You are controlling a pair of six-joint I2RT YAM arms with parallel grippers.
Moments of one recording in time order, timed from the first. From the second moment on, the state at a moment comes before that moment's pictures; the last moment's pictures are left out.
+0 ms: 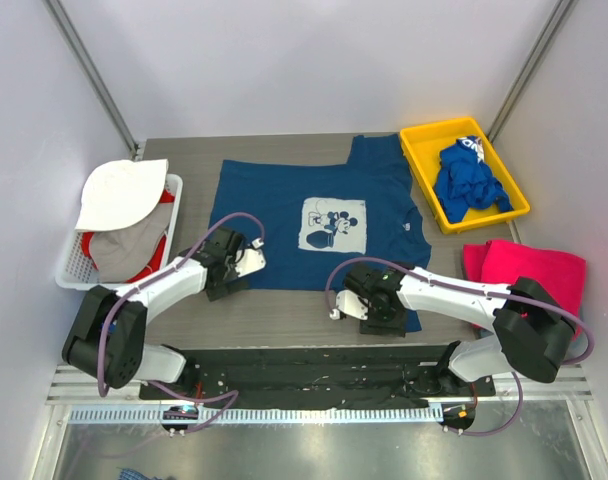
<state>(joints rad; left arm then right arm) -0.42 1.36 0.68 -0.47 -0.33 0.81 0.89 1.38 0.75 -0.92 0.13 -0.56</state>
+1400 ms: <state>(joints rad) -0.28 1.44 0.75 -0.64 -0.09 0.79 0.89 1.38 0.74 -0.90 0.15 -0.57</state>
